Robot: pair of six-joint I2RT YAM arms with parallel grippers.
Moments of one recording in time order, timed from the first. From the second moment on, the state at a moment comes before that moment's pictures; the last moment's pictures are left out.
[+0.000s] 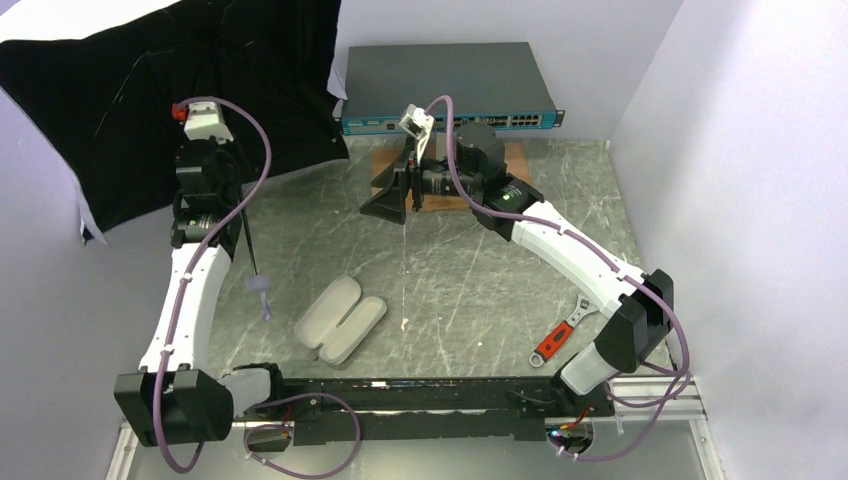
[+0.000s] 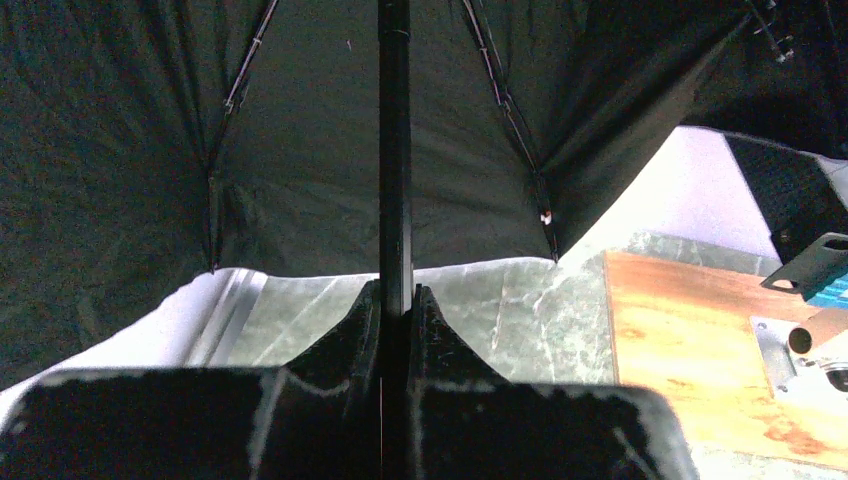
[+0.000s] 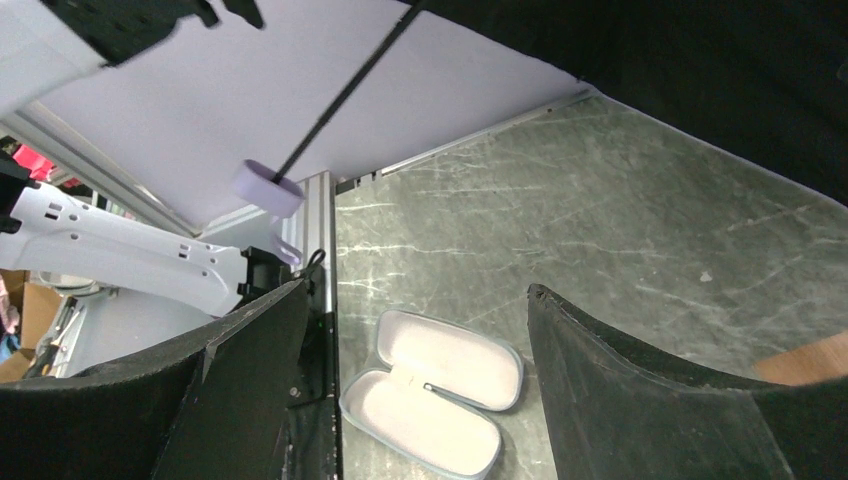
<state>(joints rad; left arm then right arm) 0.07 1.15 1.15 -0.08 -0.16 -0.12 0.70 1.56 1.49 -0.02 -0.73 0.27</state>
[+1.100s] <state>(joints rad) 0.33 0.90 0.73 -0.37 0.36 0.44 0.67 1.26 1.26 -0.31 -0.66 -0.03</state>
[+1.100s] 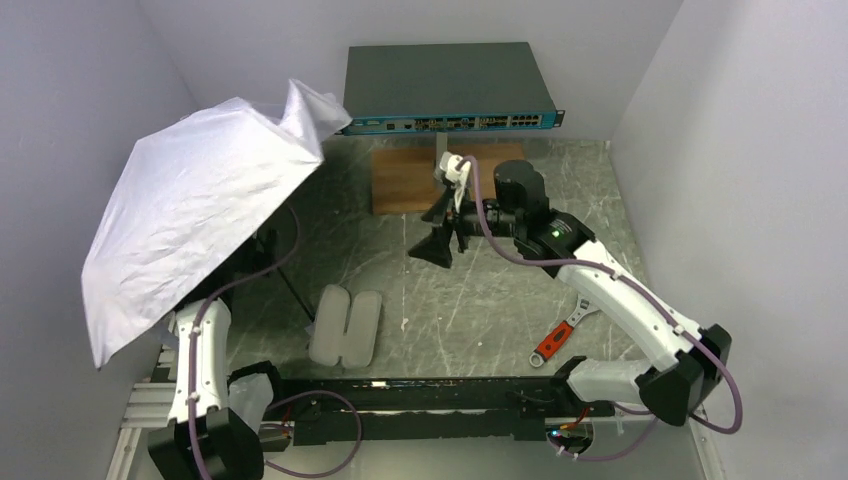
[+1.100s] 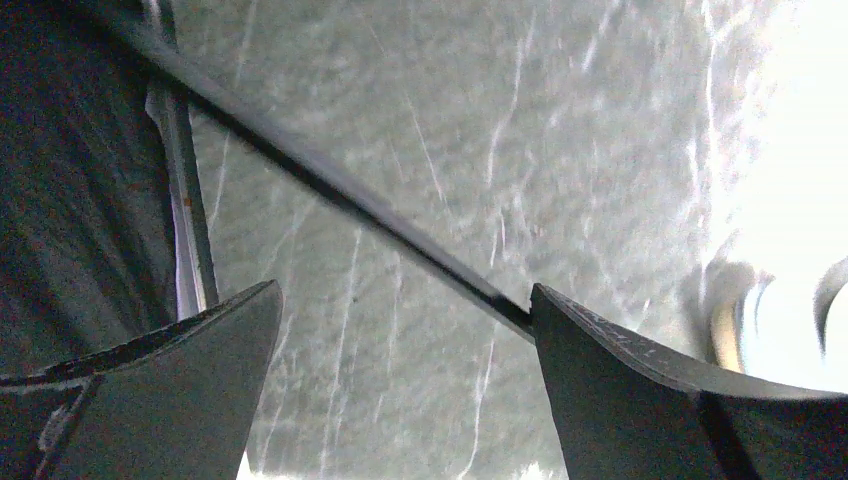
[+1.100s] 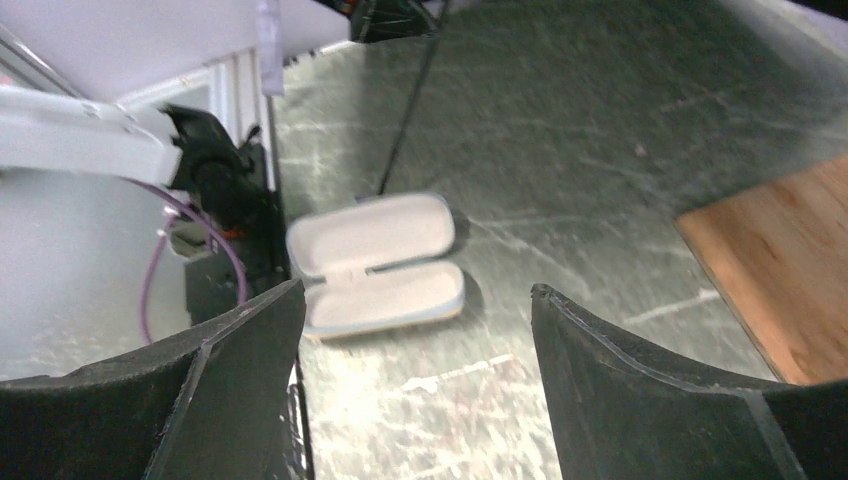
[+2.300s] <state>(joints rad) 0.15 0.47 0.66 -0.76 -0.09 0.86 0.36 0.54 0.80 -0.60 -0.26 -0.31</state>
